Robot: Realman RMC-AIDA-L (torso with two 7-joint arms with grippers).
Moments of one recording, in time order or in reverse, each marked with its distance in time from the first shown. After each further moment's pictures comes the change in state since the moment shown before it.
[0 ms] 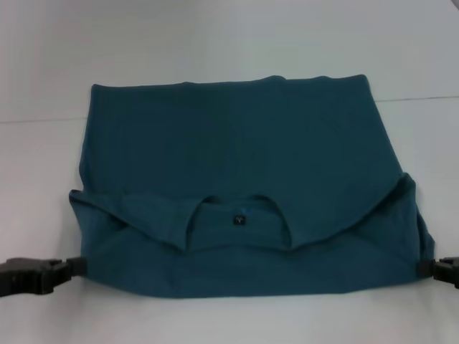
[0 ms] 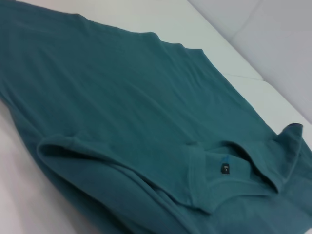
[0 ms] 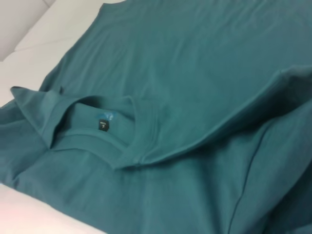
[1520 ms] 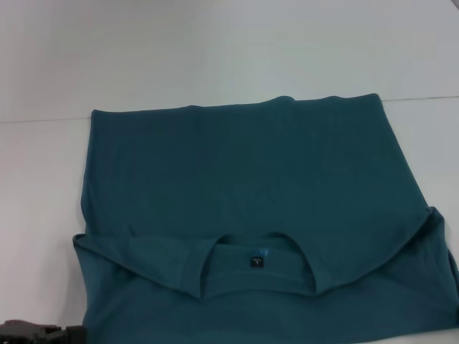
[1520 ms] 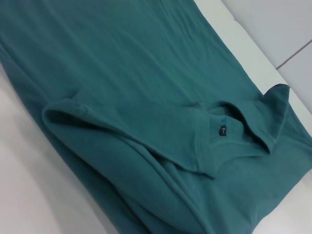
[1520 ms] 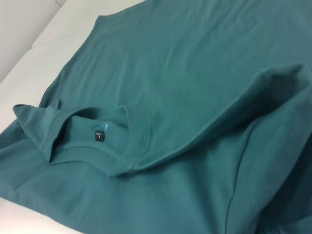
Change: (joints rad) left arm 0.035 0.000 -0.053 -0.002 0.147 0.190 0.024; right arm -0.129 -0.011 0.130 -0.024 -0.039 -0.164 -0.083
